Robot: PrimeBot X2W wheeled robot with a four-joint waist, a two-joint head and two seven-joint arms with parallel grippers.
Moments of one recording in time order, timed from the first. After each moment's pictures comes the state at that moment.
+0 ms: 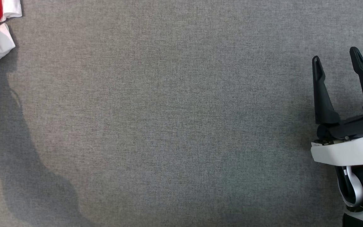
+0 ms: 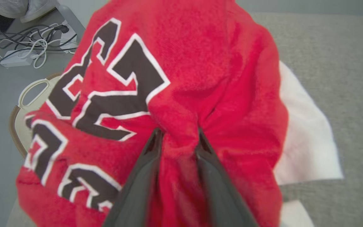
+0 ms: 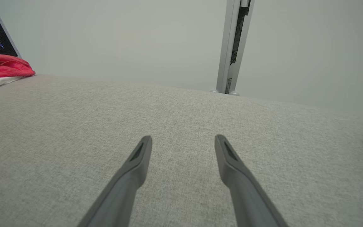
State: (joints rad) left arm -1.10 0.42 -0.09 0.98 -0.37 -0.09 0.17; right arm -0.28 -0.05 0.00 -0.27 0.00 0.13 0.00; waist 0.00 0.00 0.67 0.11
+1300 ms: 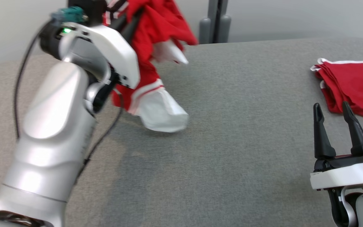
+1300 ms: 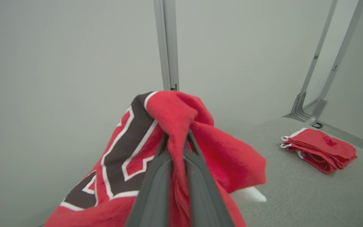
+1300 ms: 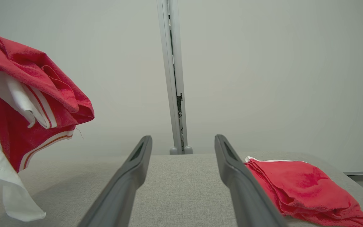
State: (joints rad) left arm -0.94 0.15 -0.42 0.54 -0.49 -0.12 0.20; right arm -0.15 -0.05 -0.05 0.01 0.18 0.13 -0.16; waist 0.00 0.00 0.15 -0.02
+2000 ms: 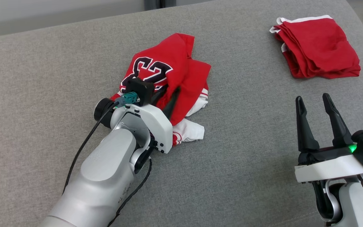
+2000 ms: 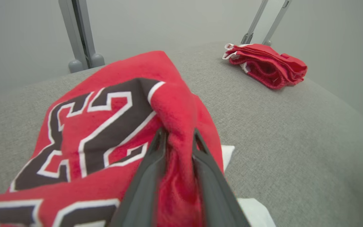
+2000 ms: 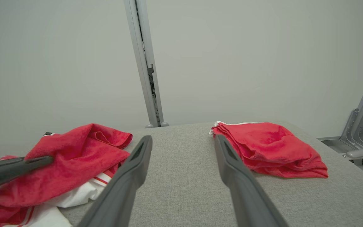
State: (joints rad) left arm -0.76 0.05 -0.67 0.73 -0.55 -0.05 -0.04; right arm -0.22 -0.05 0.04 0.09 0.22 0.13 -0.23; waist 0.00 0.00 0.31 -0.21
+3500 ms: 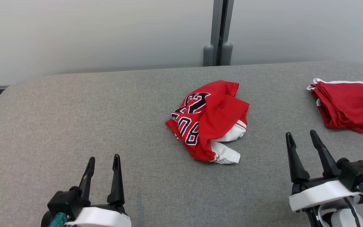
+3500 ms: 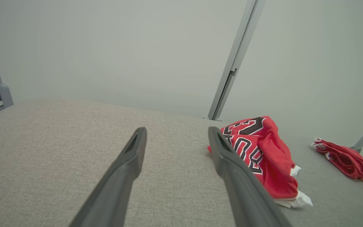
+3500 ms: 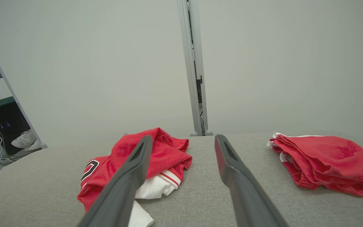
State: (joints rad) left arm 0.00 0.15 -0.31 0.09 -0.50 0.23 -0.26; right arm -0.12 -0.05 0.06 0.19 0.23 0.13 -0.23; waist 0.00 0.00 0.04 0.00
